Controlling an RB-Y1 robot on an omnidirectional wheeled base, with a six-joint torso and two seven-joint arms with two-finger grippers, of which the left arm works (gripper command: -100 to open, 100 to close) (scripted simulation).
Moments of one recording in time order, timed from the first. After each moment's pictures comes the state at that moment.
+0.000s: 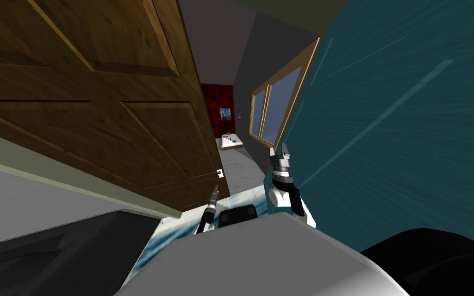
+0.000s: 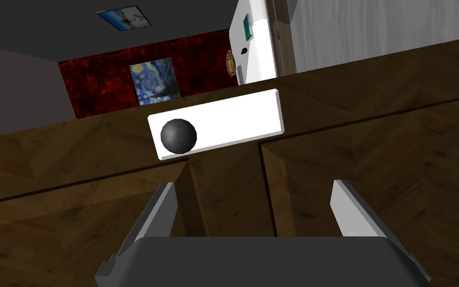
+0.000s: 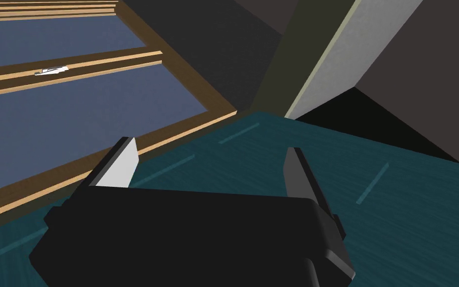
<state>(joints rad) 0.13 0.13 -0.30 -0.86 0.16 -0.68 -0.14</state>
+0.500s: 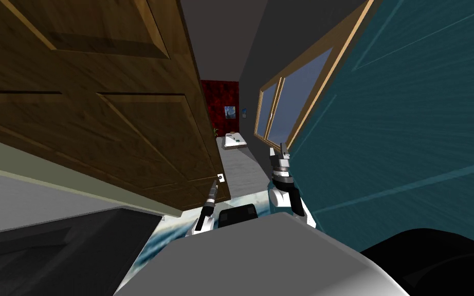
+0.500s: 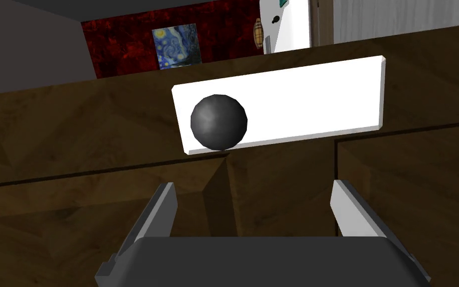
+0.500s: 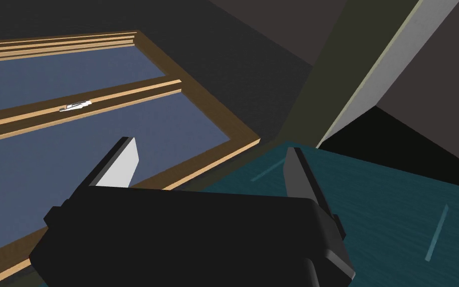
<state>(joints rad) 0.10 0.14 -0.27 -0.93 0.17 -0.71 -0.11</state>
